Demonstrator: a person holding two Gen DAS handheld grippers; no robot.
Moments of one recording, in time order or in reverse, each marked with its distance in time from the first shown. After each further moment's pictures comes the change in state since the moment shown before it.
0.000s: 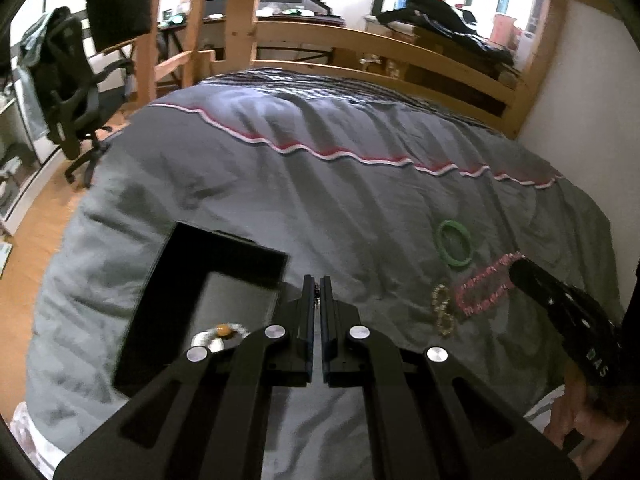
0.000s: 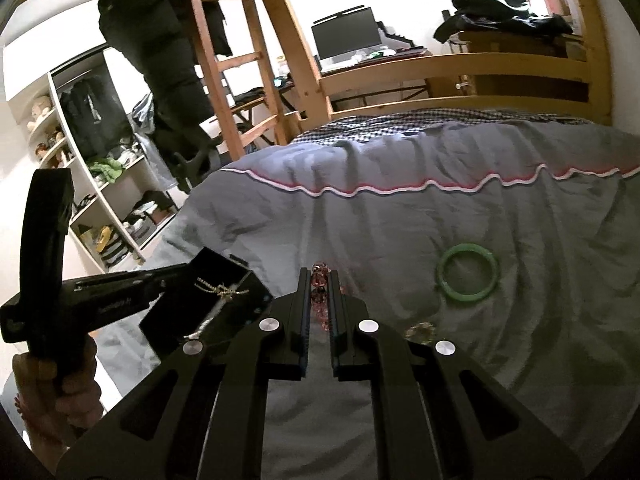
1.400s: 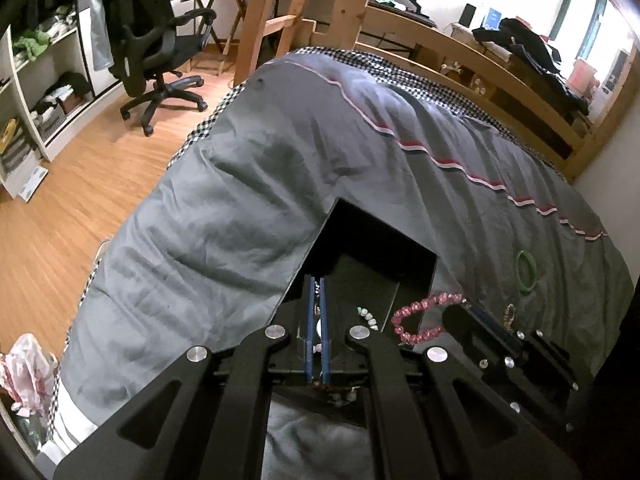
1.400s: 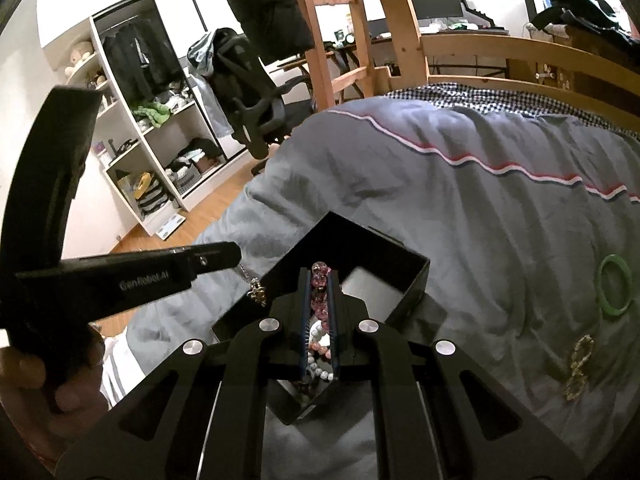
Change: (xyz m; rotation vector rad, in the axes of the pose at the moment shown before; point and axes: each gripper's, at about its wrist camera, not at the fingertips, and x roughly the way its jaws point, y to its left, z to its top) left arm -0.013 0.116 -0.003 -0.233 0.082 0.113; right arm 0.094 0.140 -0.016 -0.128 0.151 0.142
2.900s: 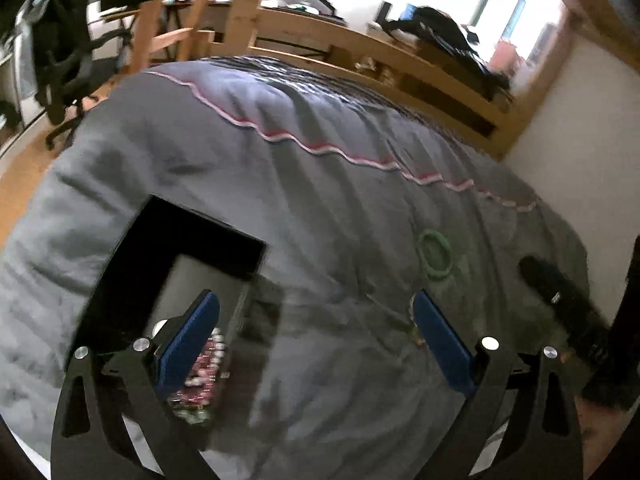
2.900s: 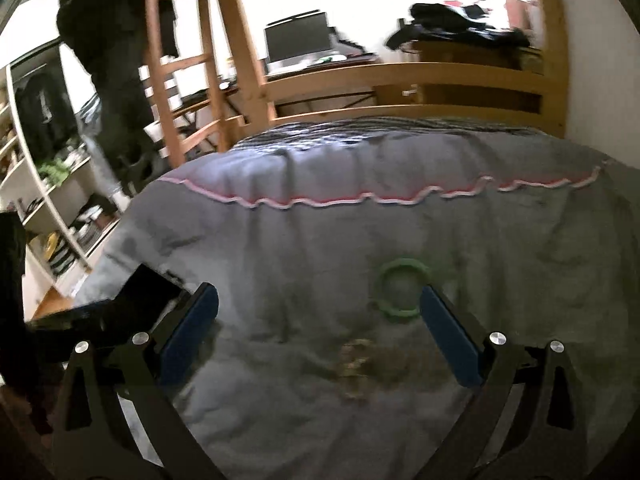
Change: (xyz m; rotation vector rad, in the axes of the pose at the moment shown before) left arm 0.026 -0.117 -0.033 0.158 -0.062 -0.242; right arm -0.128 -0.160 -0.006 0.172 -0.163 -0.404
